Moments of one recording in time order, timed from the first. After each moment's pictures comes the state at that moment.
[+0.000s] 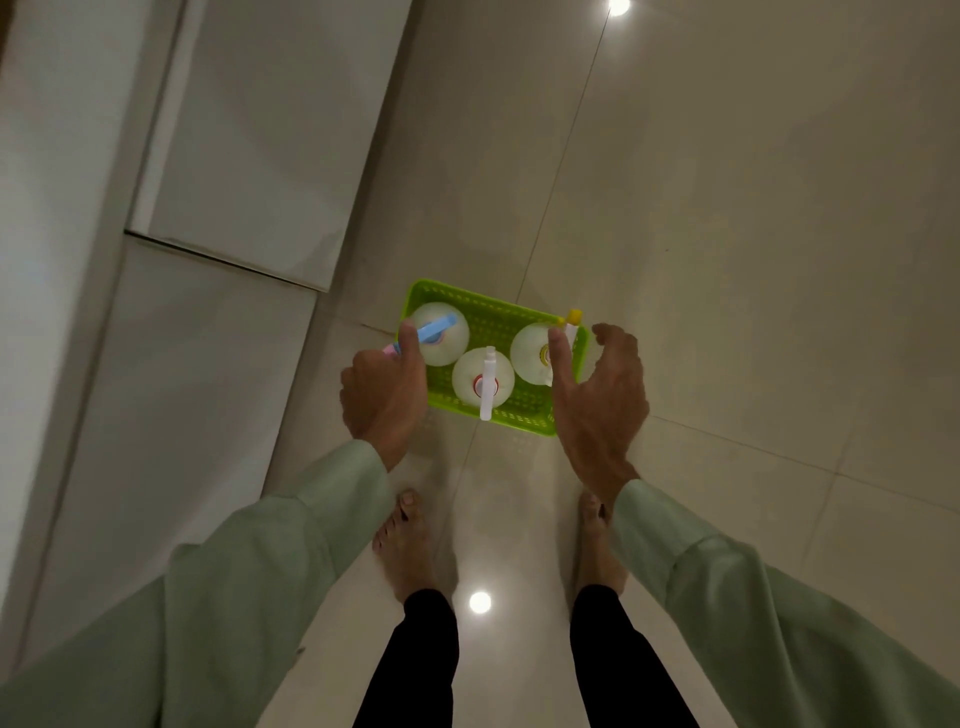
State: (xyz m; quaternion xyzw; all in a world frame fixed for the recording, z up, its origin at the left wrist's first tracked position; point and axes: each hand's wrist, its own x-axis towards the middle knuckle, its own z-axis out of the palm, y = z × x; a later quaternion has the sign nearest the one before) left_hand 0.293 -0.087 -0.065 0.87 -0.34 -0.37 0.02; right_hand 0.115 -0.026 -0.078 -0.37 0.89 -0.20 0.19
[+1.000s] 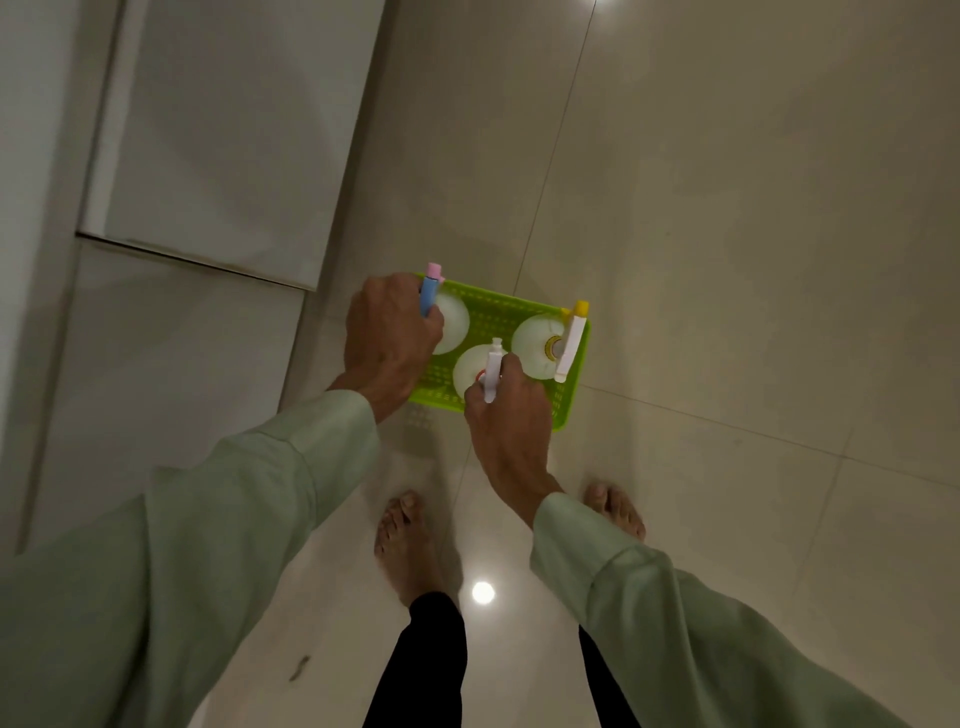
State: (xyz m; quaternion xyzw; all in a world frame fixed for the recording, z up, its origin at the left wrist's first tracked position) left_hand 0.290 -0.141 -0.070 0.68 -0.67 -0.32 0.00; right_hand 0.196 -0.027 -0.090 -0.37 0.84 -0.13 0.38
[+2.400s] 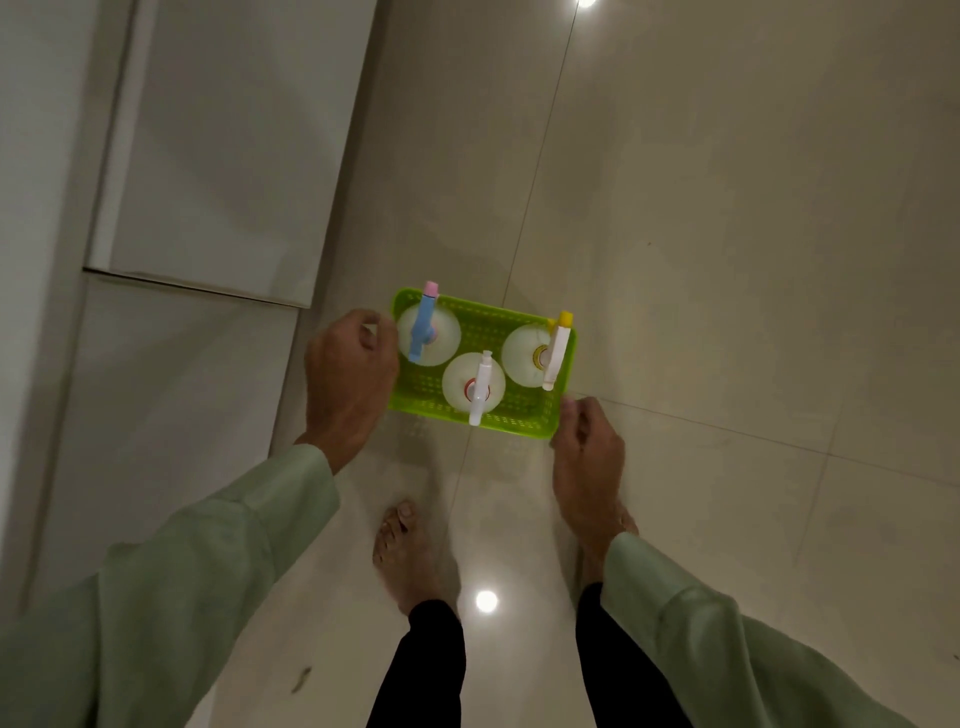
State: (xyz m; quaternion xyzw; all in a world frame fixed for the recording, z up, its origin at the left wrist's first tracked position) left_hand 0.318 -0.116 -0.064 0.73 -0.59 -0.33 0.13; right_hand 0.127 0.036 -0.105 -0.25 0.87 -0.28 0.33
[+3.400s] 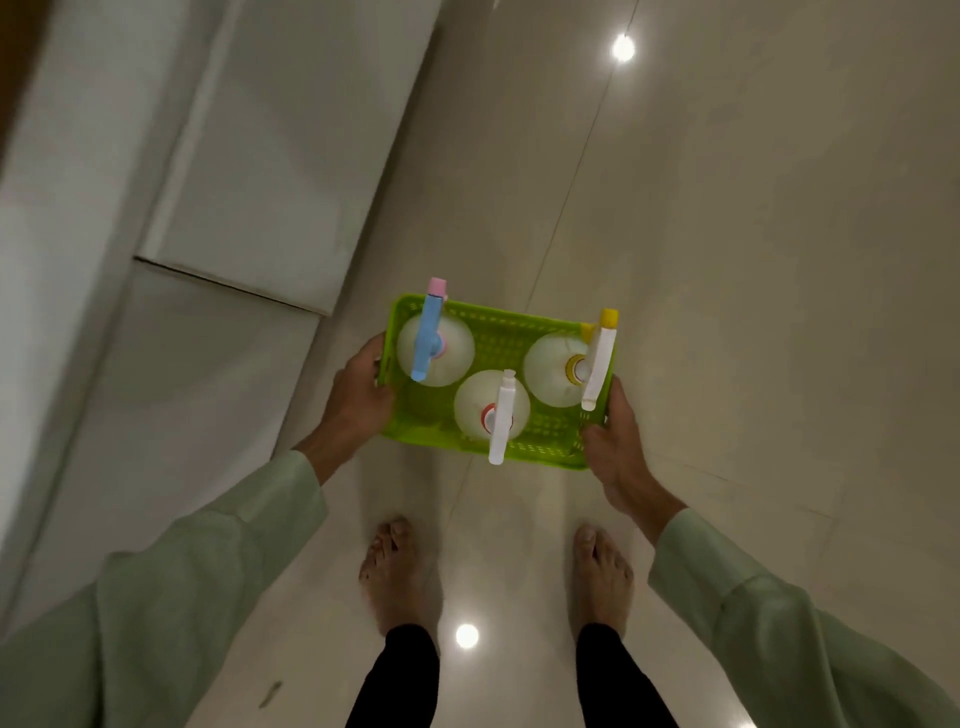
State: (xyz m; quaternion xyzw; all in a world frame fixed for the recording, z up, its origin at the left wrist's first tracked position) left_hand 0.343 -0.107 -0.096 0.69 -0.48 -0.54 0.08; right_hand 0.072 -0.010 -0.115 -0.25 0.77 -0.27 0.53
